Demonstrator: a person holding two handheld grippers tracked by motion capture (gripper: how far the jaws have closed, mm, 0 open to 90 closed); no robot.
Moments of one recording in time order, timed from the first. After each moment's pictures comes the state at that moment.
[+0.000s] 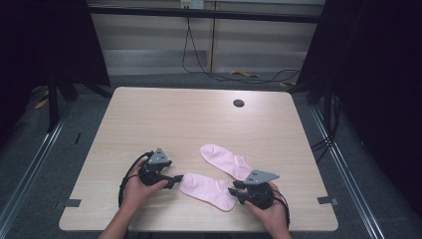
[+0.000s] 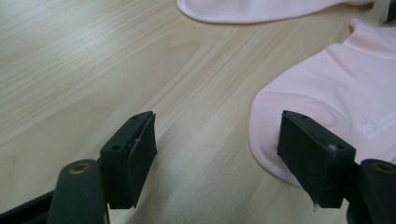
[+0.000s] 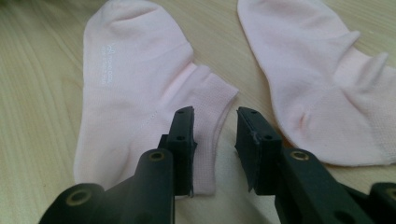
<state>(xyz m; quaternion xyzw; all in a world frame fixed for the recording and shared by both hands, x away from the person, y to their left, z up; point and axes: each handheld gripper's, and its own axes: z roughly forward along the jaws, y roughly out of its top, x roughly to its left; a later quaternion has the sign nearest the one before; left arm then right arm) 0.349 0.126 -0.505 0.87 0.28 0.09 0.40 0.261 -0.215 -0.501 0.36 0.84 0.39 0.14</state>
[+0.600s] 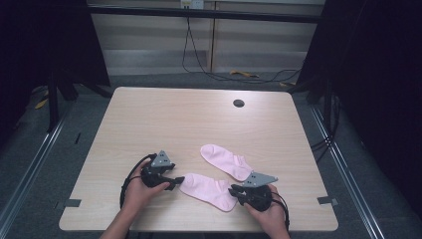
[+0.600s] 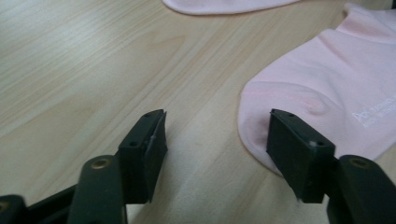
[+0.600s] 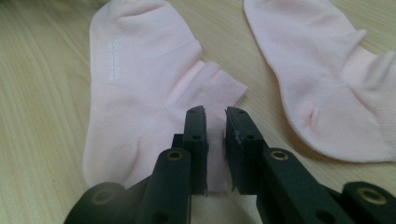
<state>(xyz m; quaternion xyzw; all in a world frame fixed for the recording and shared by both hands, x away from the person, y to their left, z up) 0.345 0.120 -0.509 0.88 0.25 0.08 0.40 0.254 -0.211 -0.501 0.36 0.84 0.39 0.15</state>
